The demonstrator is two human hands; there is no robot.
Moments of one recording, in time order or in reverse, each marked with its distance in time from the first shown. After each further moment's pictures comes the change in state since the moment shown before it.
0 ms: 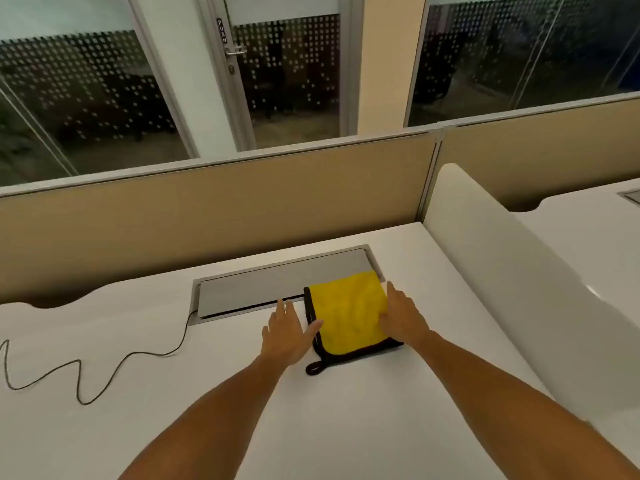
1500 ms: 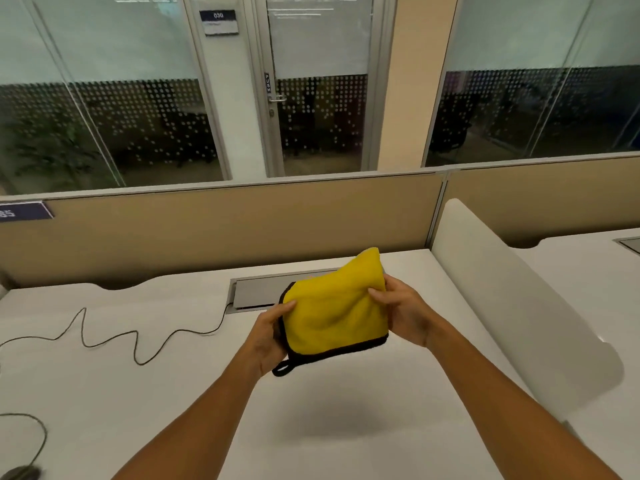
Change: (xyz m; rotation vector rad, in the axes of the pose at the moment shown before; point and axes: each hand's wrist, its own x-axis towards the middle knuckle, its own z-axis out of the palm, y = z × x) left_hand -0.141 -0.001 -0.091 -1.610 -0.064 -0.091; right_hand -0.139 -0.096 -0.079 1.135 -0.414 -0.274
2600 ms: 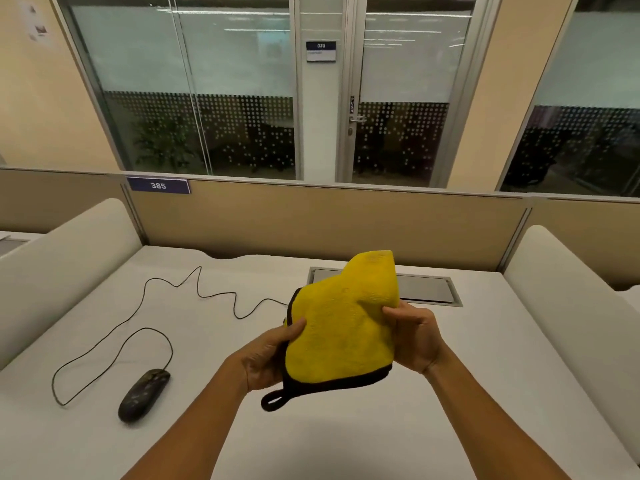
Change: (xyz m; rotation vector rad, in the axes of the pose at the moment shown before) left_hand -0.171 0.031 -0.135 0.055 -0.190 -0.123; right_hand -0.053 0.033 0.177 0.266 -0.309 0.090
